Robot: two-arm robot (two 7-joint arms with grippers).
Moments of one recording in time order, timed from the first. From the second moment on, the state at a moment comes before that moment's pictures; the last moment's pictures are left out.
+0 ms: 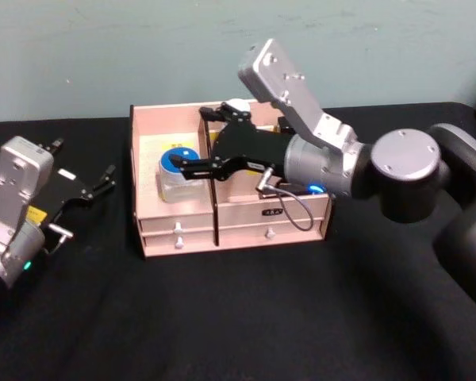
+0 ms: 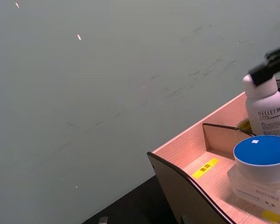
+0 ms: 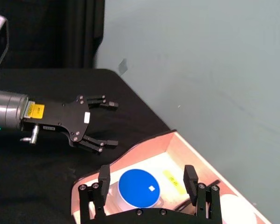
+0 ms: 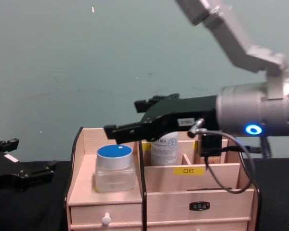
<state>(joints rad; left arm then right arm) -0.20 0.60 0.45 -1.41 -0.25 -0.12 0.03 0.57 0.34 -0.65 -1.44 0.24 0.22 0.51</state>
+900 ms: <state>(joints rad) -0.20 0.60 0.45 -1.41 -0.25 -0.12 0.03 0.21 0.47 -0.33 -1.76 0.19 0.22 0.21</state>
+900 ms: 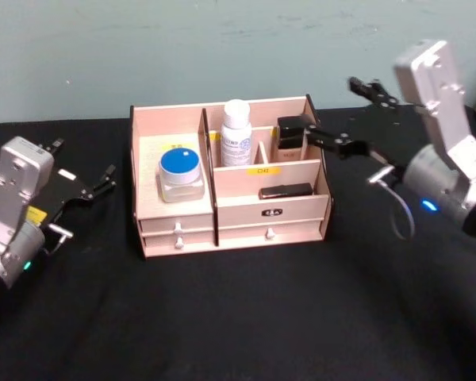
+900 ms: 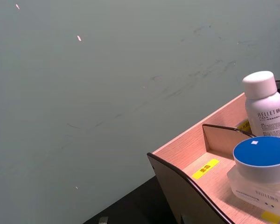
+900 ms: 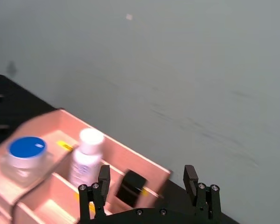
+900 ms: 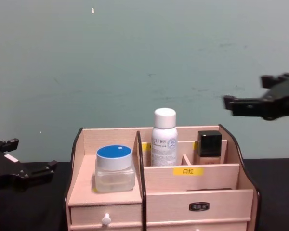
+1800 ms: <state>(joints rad) -0.20 0.60 0.45 -1.41 -0.25 -0.12 0.03 0.11 0.43 -0.18 -1.66 0.15 0.21 0.13</state>
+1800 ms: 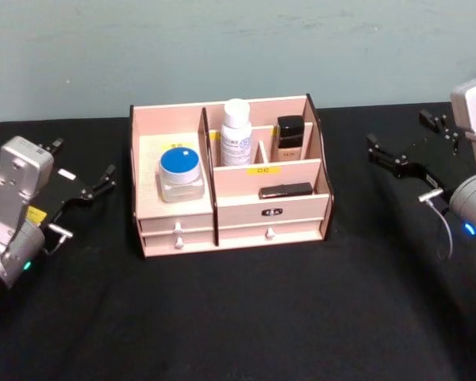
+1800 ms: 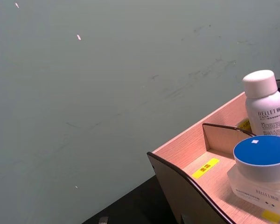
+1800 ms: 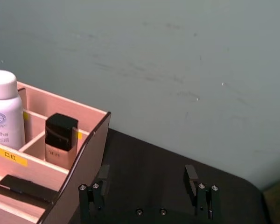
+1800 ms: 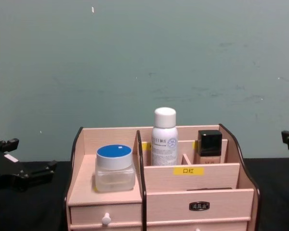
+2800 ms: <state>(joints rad) -0.20 0.60 0.45 -1.41 -0.25 -0.12 0.03 0.11 0.43 -0.18 -1.66 0.15 0.21 0.14</state>
